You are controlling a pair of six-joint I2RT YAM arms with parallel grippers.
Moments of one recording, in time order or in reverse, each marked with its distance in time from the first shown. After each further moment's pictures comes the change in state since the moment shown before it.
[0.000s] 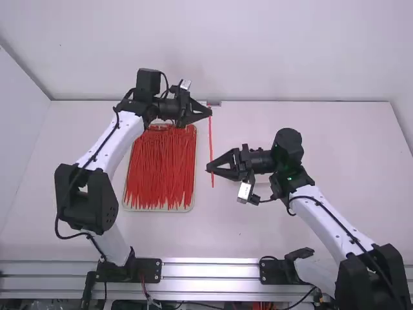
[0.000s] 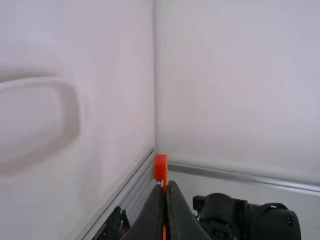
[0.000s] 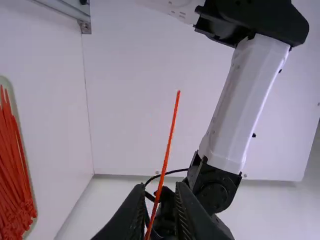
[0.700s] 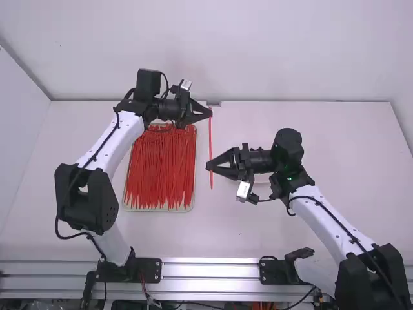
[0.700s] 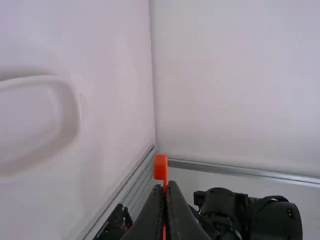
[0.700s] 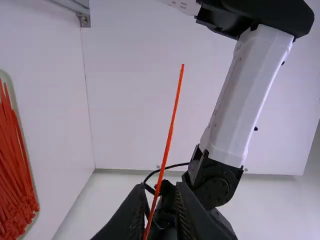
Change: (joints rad) left arm 0.000 0.000 0.000 -0.001 0.019 0.029; right arm 0.000 0.000 0.000 -0.001 0.027 0.003
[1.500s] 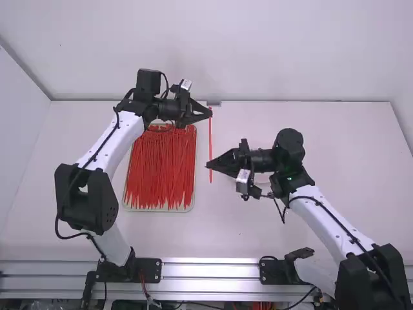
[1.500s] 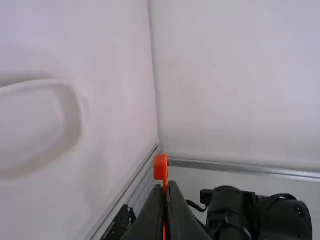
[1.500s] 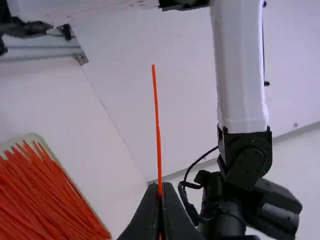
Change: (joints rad) left arm 0.000 0.000 0.000 -0.009 0.000 0.046; right arm 0.000 0.000 0.000 0.049 0.012 0.536
